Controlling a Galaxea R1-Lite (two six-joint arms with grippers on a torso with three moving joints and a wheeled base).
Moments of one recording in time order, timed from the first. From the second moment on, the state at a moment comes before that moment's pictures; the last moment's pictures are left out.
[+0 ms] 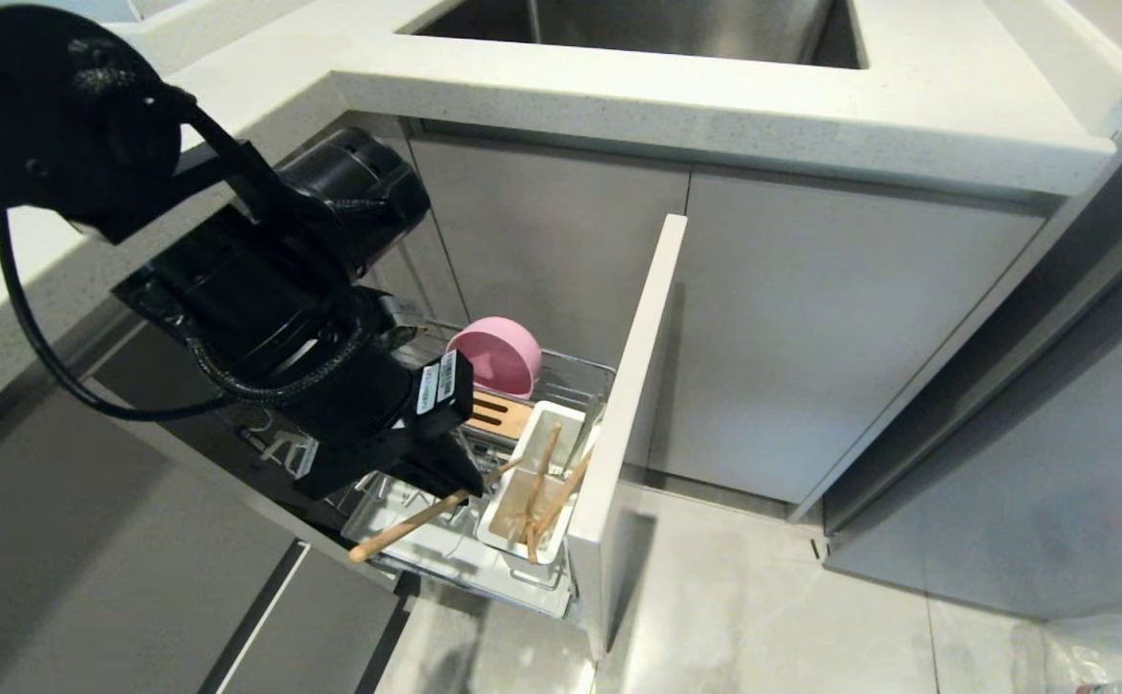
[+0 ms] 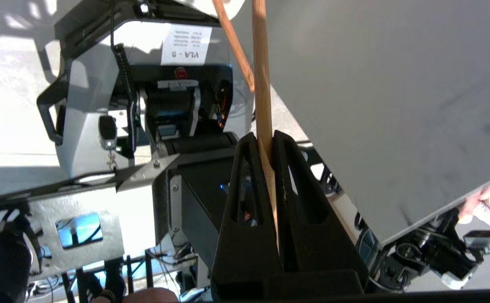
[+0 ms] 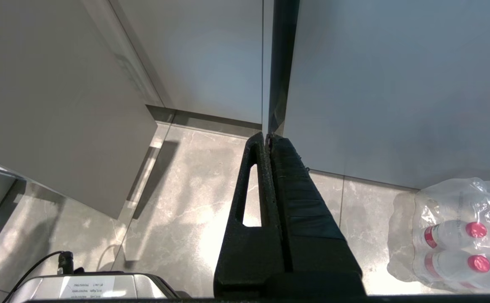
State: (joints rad) left arm -0.59 1.78 -1.84 1.18 -0.22 -0.76; right arm 0.00 0.00 0.00 0.00 -0.02 0.05
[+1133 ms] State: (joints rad) left arm -0.62 1.88 -1.90 1.26 -0.18 -0.85; right arm 0.00 0.00 0.00 0.00 -0.02 0.05
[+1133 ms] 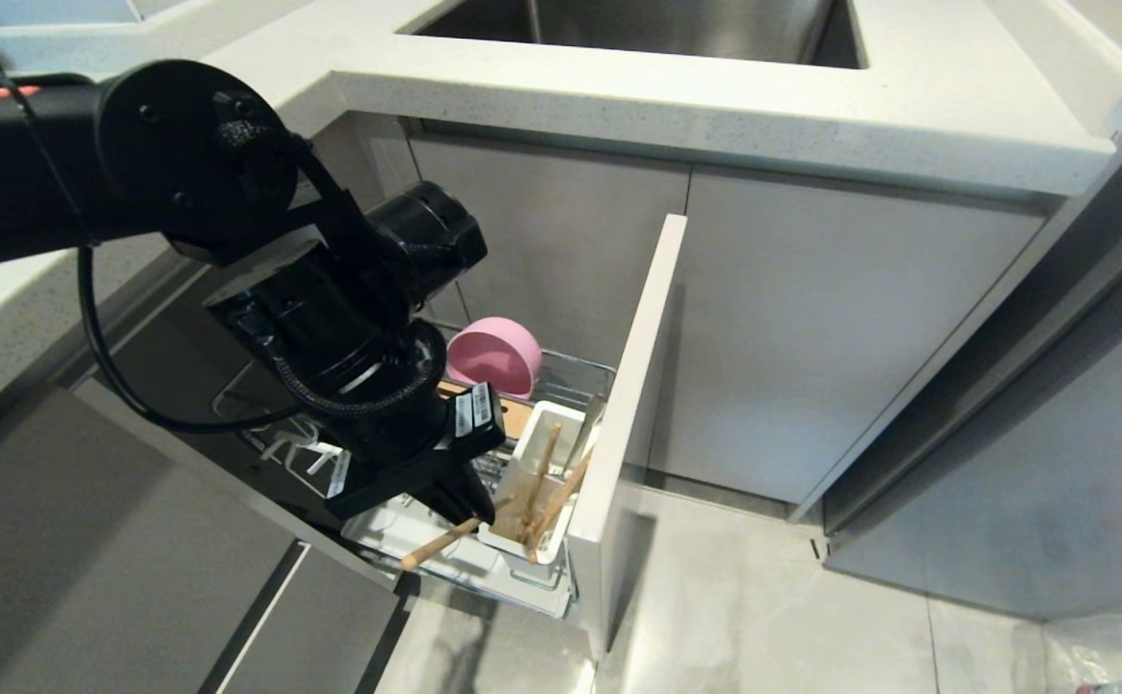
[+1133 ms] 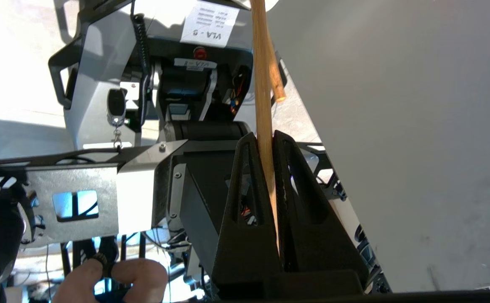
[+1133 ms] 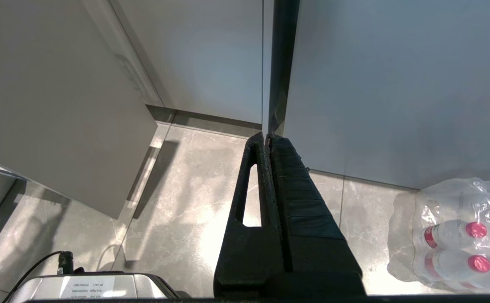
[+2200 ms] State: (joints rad) left arm -0.58 2.03 -1.90 1.17 -0.20 -0.87; right arm 0.00 0.00 0.00 0.00 -0.02 0.05
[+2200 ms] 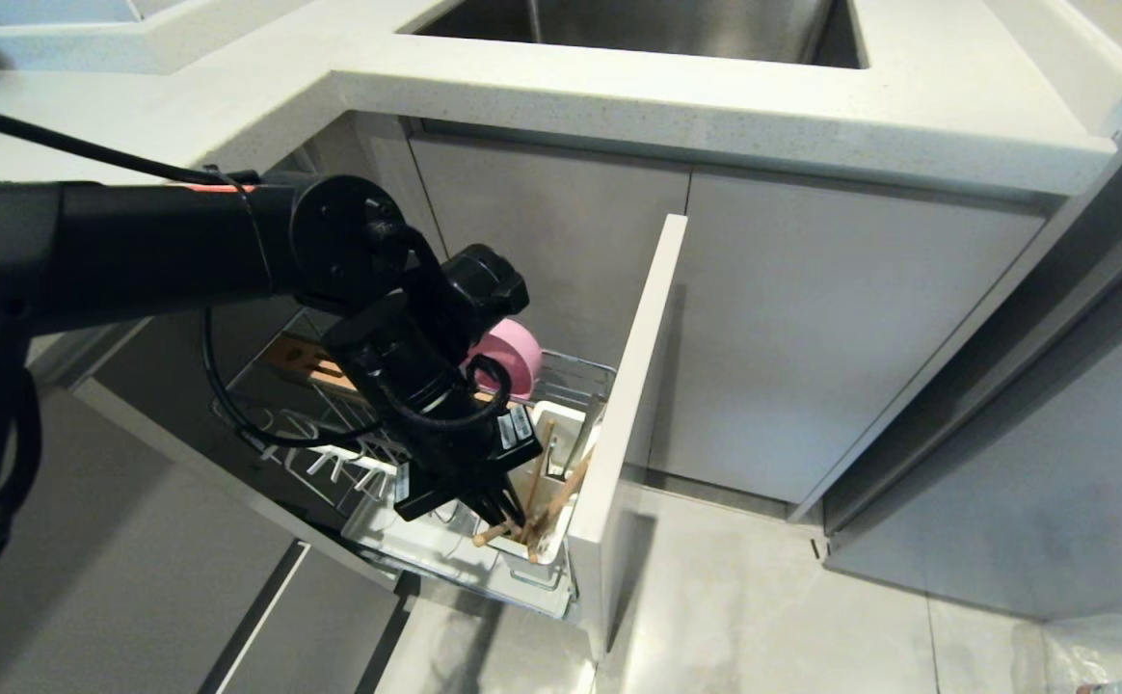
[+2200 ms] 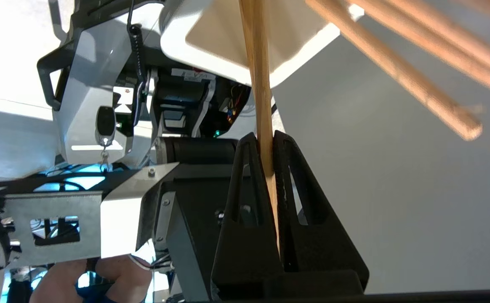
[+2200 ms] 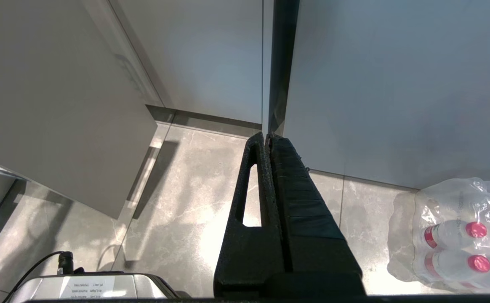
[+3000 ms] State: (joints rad) left arm -0.56 2.09 -1.90 1.14 -0.20 -0.87; right arm 0.00 0.00 0.00 0.00 -0.02 0.05
